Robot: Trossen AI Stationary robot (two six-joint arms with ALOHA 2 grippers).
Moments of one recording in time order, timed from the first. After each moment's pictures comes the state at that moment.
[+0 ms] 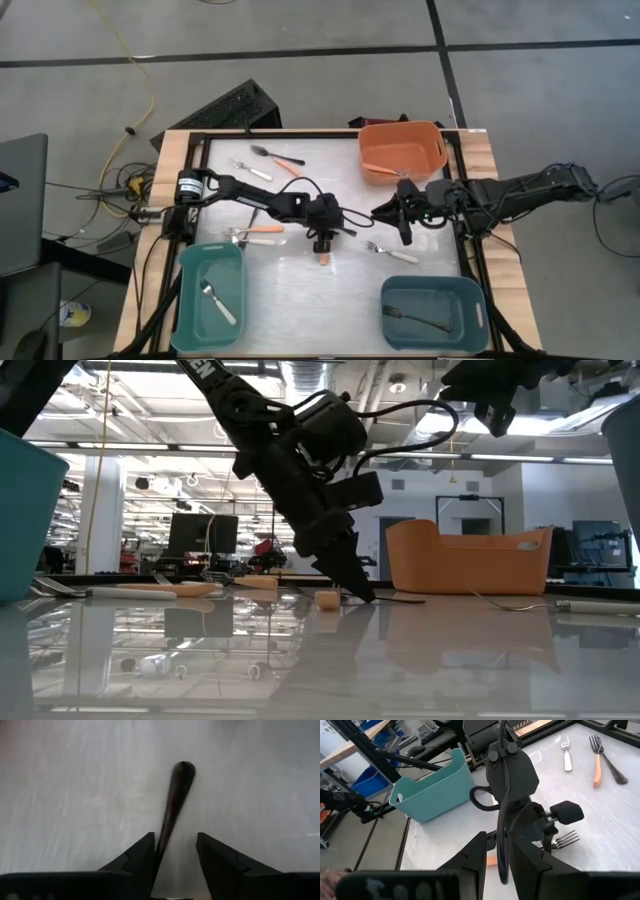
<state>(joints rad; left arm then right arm) 0.05 2.06 1.23 -0.08 -0.01 0.16 0.15 0.90 0.71 -0.16 0.13 0.49</state>
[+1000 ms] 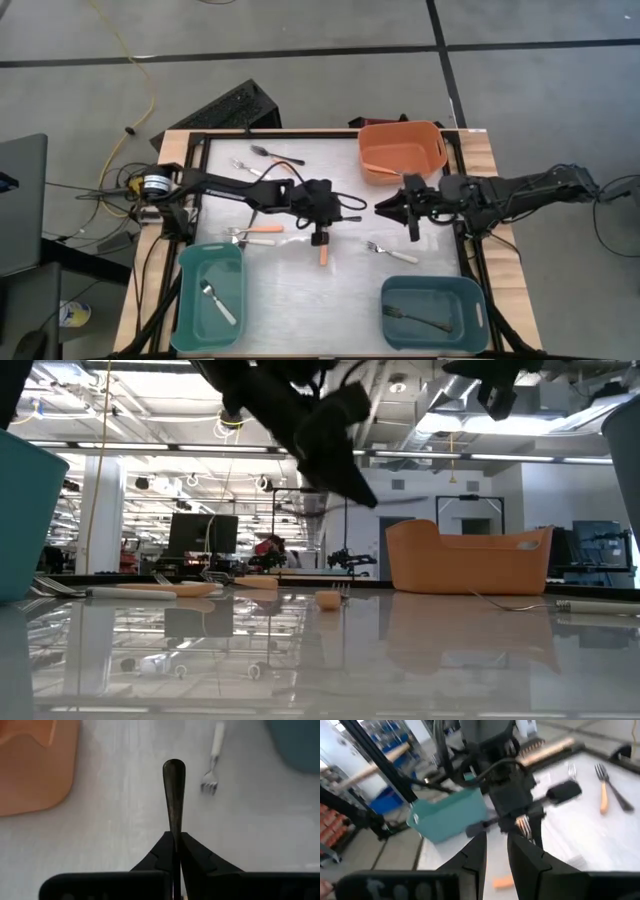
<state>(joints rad) 0.04 1.80 1.23 -0.05 0.00 0.10 0.15 0.83 0.71 -0.10 0.13 0.47</state>
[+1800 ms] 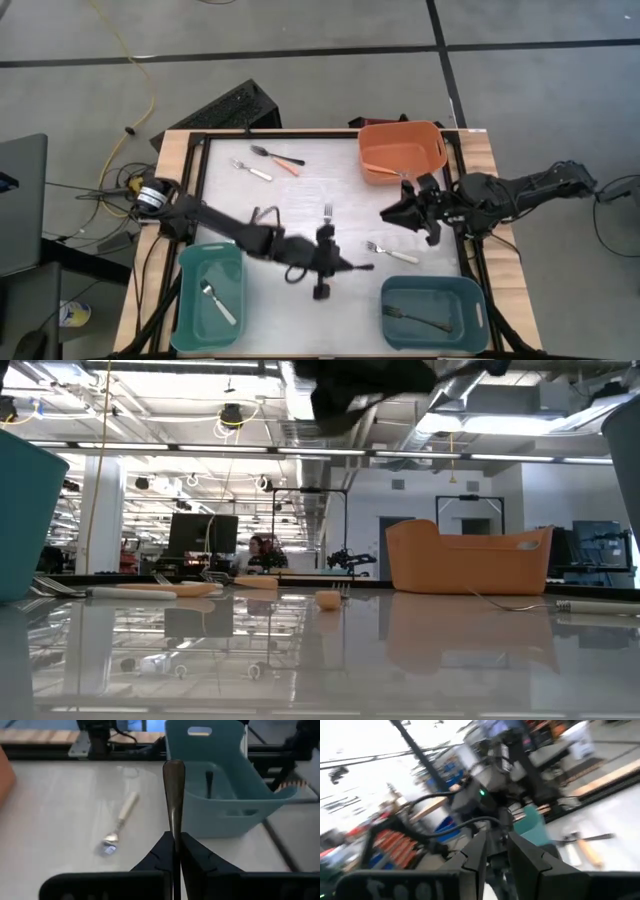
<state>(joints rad) -0.32 1.81 1.23 0.24 -0.20 -0.17 0.24 0.81 0.71 0.16 0.06 0.59</state>
